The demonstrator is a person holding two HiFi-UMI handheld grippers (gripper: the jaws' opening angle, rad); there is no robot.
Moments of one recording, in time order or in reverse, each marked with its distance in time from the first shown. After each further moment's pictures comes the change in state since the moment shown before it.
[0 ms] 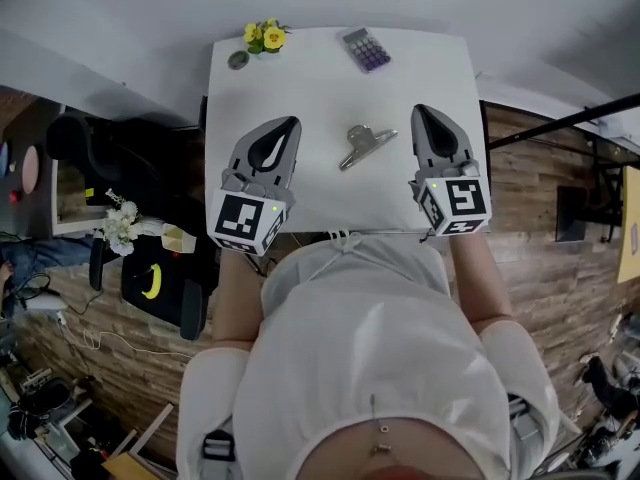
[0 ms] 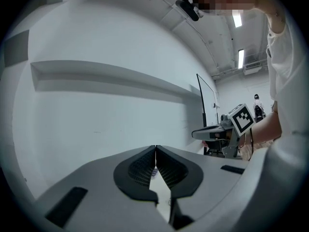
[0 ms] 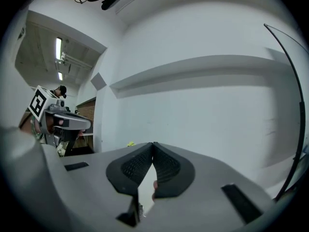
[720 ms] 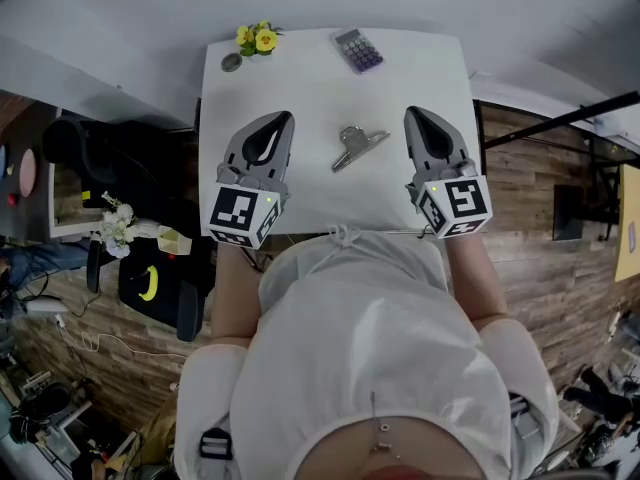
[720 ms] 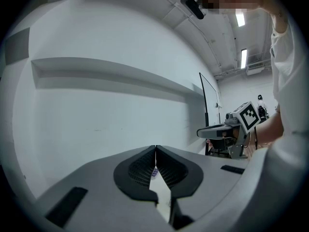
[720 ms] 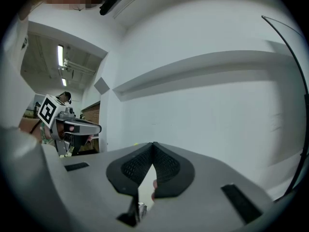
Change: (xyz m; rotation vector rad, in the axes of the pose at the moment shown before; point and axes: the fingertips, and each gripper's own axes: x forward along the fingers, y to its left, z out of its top) left arm 0.015 0.004 -0.002 -0.014 0.012 0.015; right arm -0.005 -0.002 0.004 0.034 -0.015 0.066
